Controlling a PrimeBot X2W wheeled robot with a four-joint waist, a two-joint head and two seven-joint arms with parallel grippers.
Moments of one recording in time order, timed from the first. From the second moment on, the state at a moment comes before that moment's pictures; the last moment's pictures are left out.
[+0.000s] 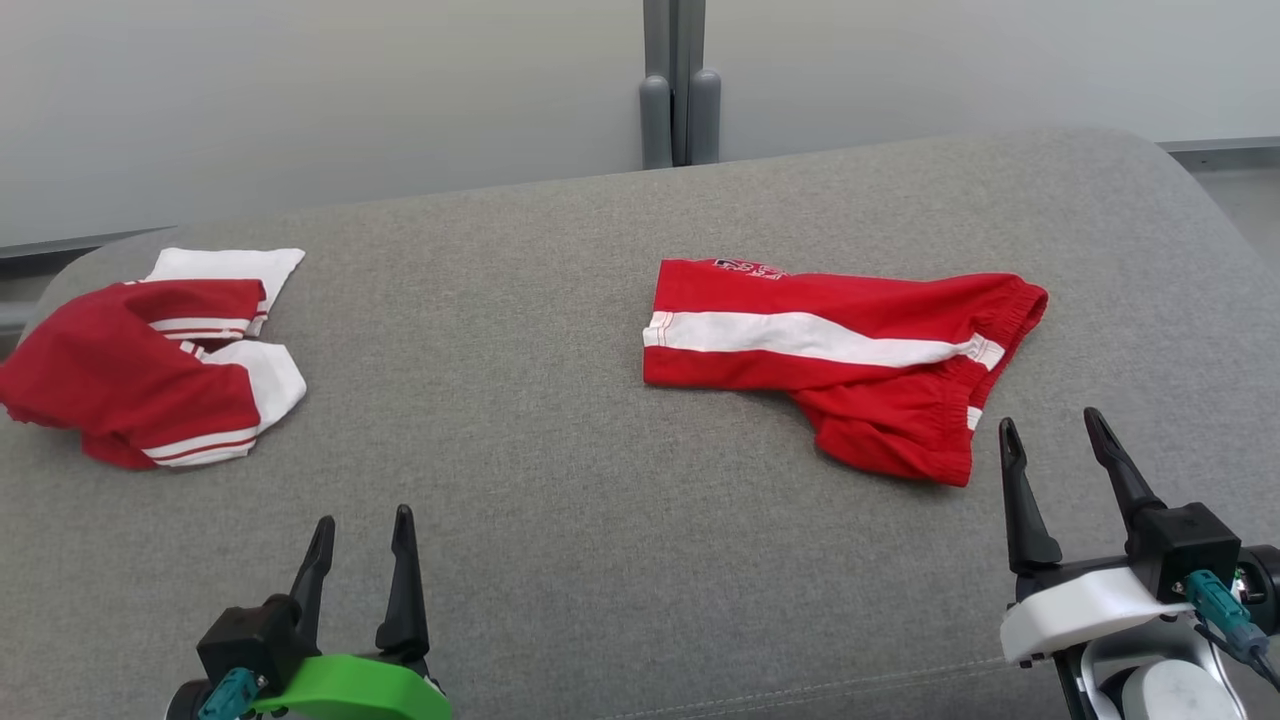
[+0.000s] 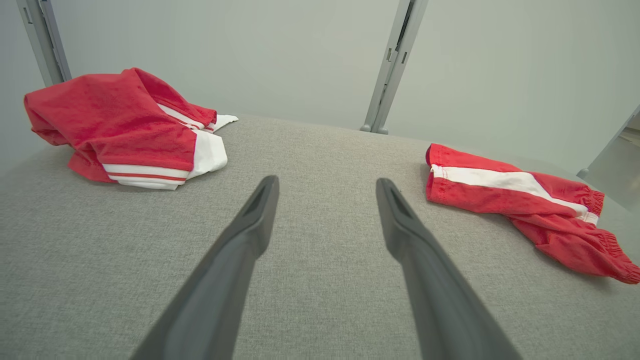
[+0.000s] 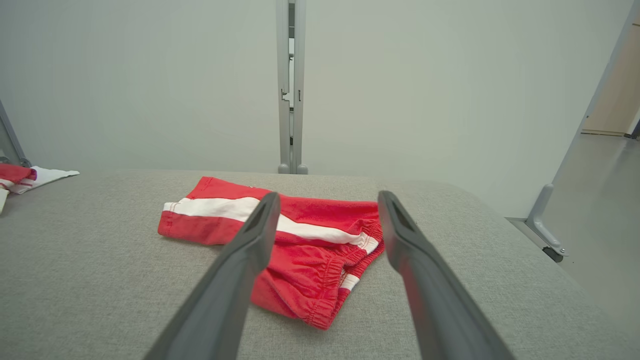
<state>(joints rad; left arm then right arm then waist) 0.00 0.26 -0.37 0.13 -0.57 0.19 -0.26 0.01 -0.05 -0.06 0.03 -0.01 0.13 -0.19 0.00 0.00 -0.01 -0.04</state>
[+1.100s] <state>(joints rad) -0.49 0.12 -0.49 0.54 -0.65 0.00 -0.03 -0.24 -0.10 -0.05 0.26 0.06 0.13 -0.15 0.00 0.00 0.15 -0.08</state>
